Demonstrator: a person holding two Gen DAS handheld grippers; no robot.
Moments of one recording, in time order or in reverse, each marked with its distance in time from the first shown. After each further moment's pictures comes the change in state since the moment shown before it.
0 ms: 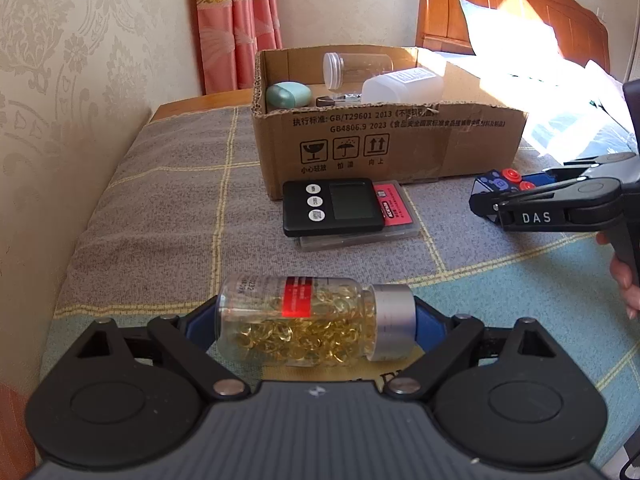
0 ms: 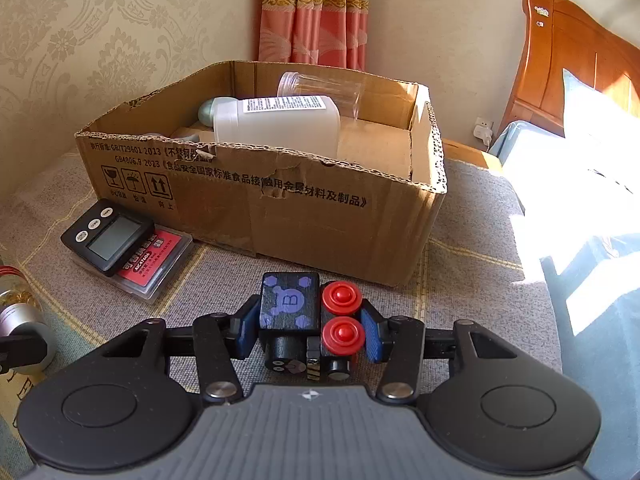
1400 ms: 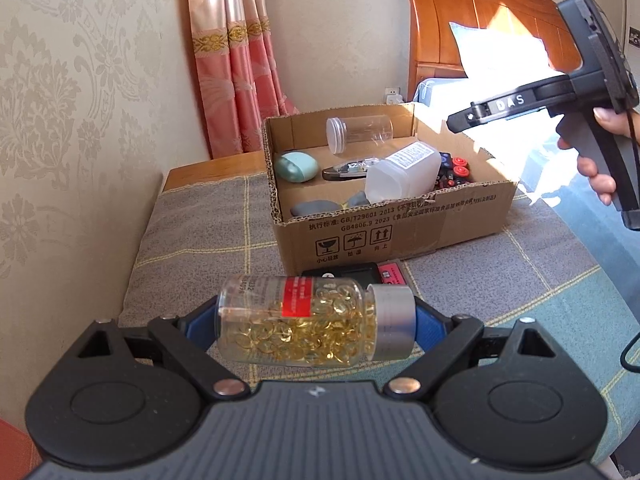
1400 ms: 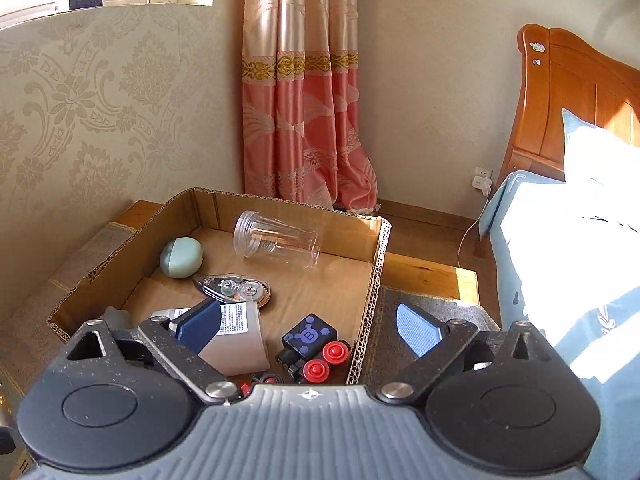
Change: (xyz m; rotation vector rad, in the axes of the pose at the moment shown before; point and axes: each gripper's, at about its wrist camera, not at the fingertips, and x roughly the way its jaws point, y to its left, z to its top) left arm -0.038 0.007 0.055 0.053 -0.081 0.011; right arm -0.016 -0.063 0.120 0.039 -0.112 0.035
